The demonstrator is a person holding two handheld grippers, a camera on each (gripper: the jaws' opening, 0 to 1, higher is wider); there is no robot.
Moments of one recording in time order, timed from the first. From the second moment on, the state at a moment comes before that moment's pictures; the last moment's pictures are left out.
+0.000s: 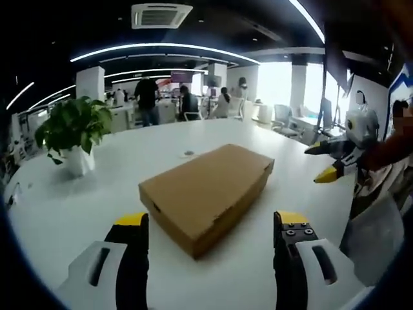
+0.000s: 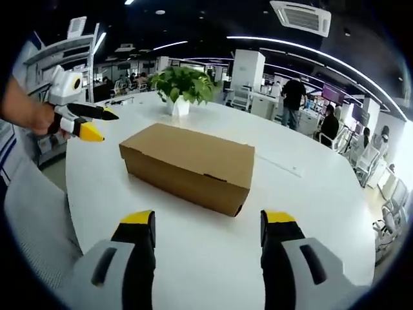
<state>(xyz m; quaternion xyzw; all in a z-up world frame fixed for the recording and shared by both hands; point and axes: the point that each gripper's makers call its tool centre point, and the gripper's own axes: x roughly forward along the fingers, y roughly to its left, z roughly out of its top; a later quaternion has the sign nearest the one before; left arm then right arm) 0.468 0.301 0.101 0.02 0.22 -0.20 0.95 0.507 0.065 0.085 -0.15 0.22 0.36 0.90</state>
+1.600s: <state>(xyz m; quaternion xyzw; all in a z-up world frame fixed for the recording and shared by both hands) 0.516 0.304 0.026 0.05 0.31 -0.17 0.94 0.591 0.101 0.027 -0.15 0.26 0.41 0.86</state>
